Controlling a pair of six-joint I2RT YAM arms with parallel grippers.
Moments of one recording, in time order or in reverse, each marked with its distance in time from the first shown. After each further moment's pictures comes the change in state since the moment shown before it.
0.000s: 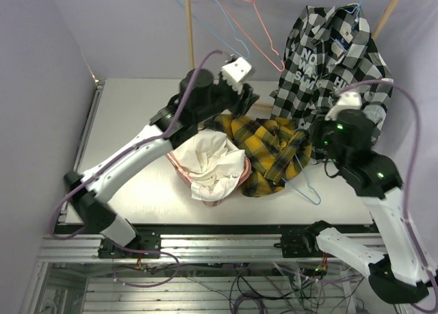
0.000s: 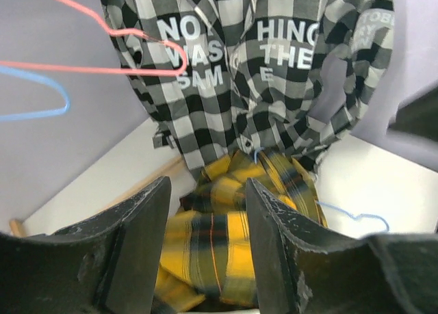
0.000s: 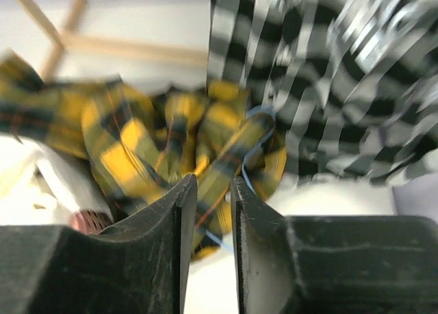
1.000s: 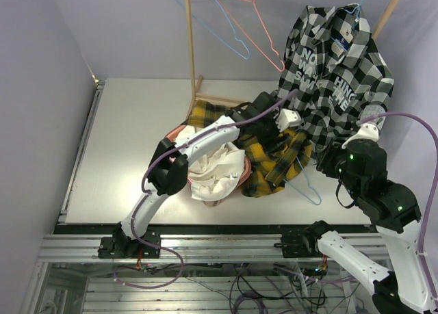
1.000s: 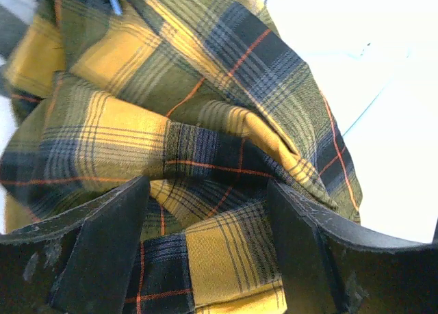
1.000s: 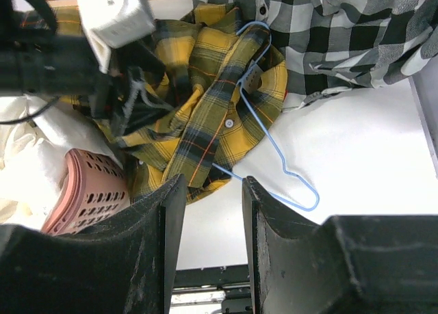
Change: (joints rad) left arm -0.058 0.822 0.630 -0.529 0.290 0.221; right arm 0.009 -0.175 -0.123 -0.275 0.002 0.271
